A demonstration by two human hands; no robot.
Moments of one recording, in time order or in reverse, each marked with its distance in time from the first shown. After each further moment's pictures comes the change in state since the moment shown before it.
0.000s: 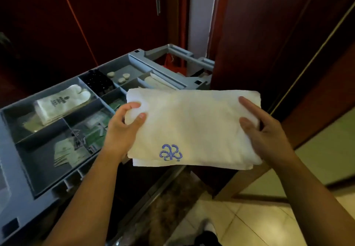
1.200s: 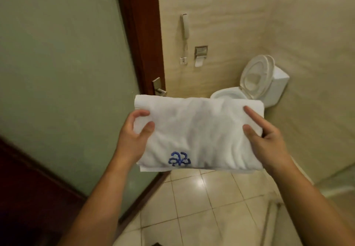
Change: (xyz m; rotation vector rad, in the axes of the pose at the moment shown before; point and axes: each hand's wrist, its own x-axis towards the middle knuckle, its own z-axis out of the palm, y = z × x) left_hand -0.352 0.076 0.610 -0.062 -1.002 0.433; right_hand -0.410 0.141 -0.498 -0.002 1.098 0.340
